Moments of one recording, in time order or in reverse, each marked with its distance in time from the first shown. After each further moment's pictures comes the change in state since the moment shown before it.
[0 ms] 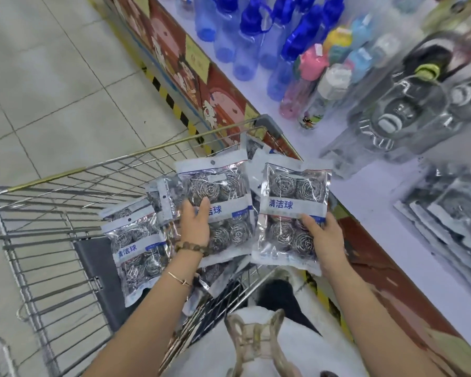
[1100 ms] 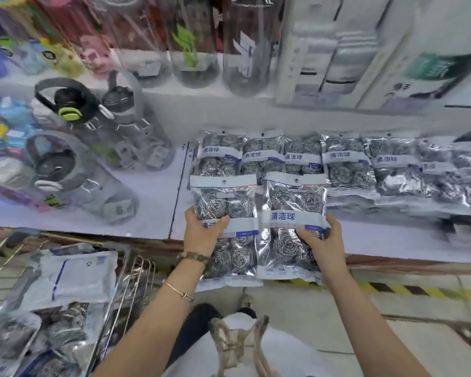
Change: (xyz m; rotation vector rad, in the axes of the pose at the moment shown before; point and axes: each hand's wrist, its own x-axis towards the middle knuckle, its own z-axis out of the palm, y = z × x) left_hand -0.259 0.084 0.403 0.432 -0.729 0.323; right_hand -0.036 0.186 -0.409 0.528 0.648 0.237
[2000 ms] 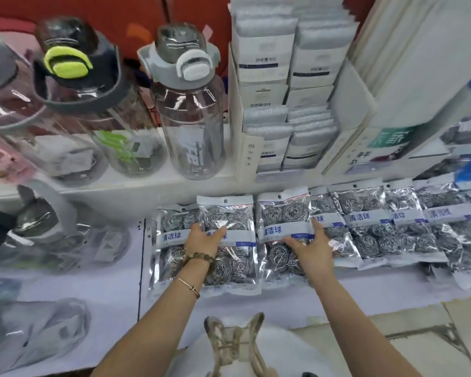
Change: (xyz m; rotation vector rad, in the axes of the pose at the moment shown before) left_hand 0.164 0.131 0.101 0.219 -0.182 -0.051; right_hand 0.157 -0.088 0.013 -0.347 0.233 -0.020
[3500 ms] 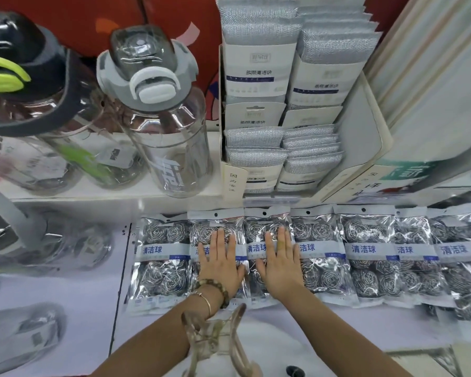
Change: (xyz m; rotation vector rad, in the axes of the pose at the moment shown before) left_hand 0.014 -0.015 0.084 1.121 -0.107 0.422; right_hand 0.062 0.021 0.041 -0.962 -0.359 -0.436
